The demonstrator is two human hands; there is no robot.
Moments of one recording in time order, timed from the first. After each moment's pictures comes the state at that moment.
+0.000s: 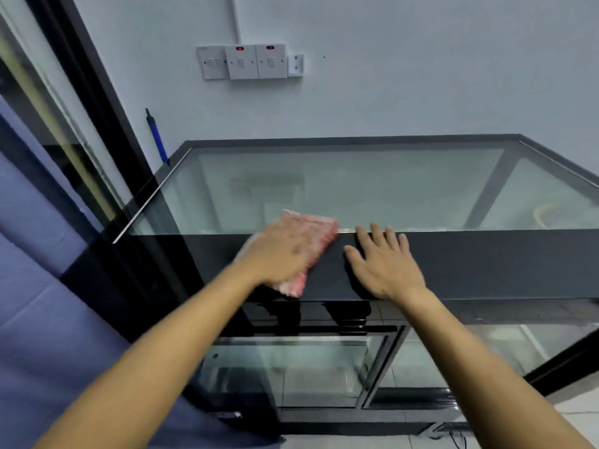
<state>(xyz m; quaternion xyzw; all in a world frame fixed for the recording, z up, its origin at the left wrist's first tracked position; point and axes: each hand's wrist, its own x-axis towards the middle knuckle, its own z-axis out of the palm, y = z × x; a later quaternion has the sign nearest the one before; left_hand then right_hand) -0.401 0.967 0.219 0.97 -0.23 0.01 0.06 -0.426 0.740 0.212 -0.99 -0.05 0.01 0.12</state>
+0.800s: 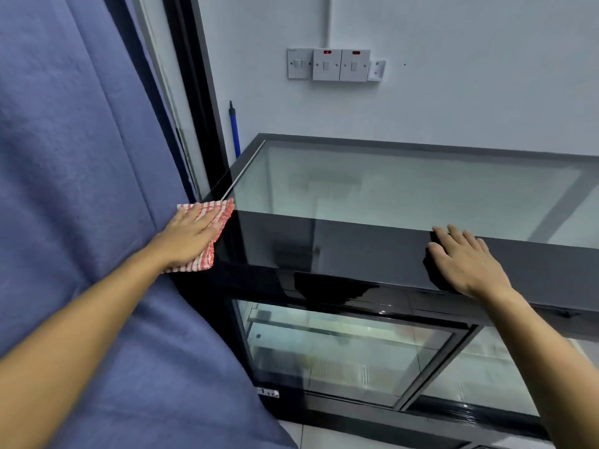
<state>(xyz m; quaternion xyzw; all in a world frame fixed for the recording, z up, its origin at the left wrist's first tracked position) -0.480 1.275 0.211 0.99 0.11 -0.04 0.10 -0.435 0.740 0.214 -0.99 -0.04 -0.02 0.12</state>
